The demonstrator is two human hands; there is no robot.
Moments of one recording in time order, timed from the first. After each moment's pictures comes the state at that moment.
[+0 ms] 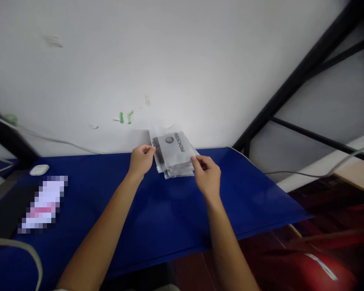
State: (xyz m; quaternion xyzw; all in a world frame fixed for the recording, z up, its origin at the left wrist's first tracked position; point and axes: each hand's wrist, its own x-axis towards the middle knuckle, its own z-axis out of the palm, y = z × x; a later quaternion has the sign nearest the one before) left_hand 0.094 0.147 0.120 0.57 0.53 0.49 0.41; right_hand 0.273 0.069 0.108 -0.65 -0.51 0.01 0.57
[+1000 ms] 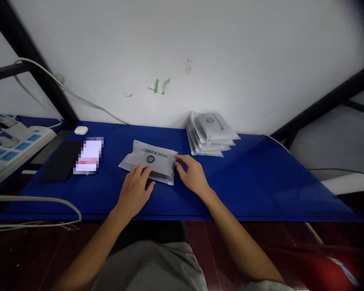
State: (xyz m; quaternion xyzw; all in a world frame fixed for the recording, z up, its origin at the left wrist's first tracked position) left_hand -0.026 0.006 0.033 0.78 0.56 0.27 0.08; right_hand 0.182 0.051 0.034 -0.56 -0.75 0.11 0.35
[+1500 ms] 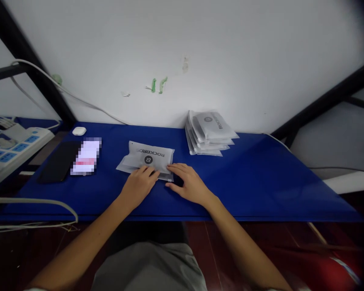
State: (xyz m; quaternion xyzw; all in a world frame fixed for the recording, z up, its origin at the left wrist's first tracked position) left_hand -0.021 0.027 0.028 0.89 0.41 0.19 -0.10; right_hand 0.194 0.029 0.030 -0.44 -0.86 0.11 0.25
